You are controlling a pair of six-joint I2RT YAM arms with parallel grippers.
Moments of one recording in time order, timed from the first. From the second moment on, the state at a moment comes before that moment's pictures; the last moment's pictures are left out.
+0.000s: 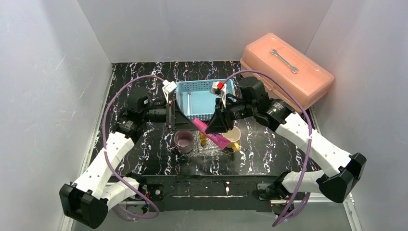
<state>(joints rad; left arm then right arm) -0.37 1.01 0.94 -0.23 1.11 -0.71 0.78 1.24 1.30 -0.55 -0.80 0.07</state>
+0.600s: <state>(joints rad) -0.41 1.01 0.94 -0.21 1.17 -0.73 0.83 1.28 1.29 -0.50 -0.85 0.09</state>
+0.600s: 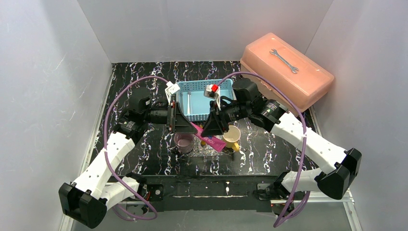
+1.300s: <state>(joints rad) -0.42 1.01 0.92 -0.26 1.15 -0.67 0.83 1.28 1.28 -0.50 -0.85 0.11</state>
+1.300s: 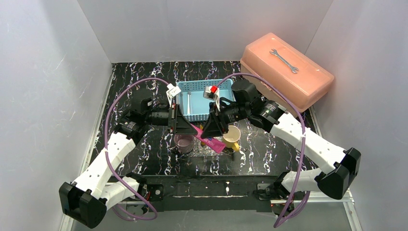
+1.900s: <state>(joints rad) -0.42 1.00 0.93 -0.32 0.99 -0.67 0.81 1.19 1.22 -0.40 -0.59 0.20</state>
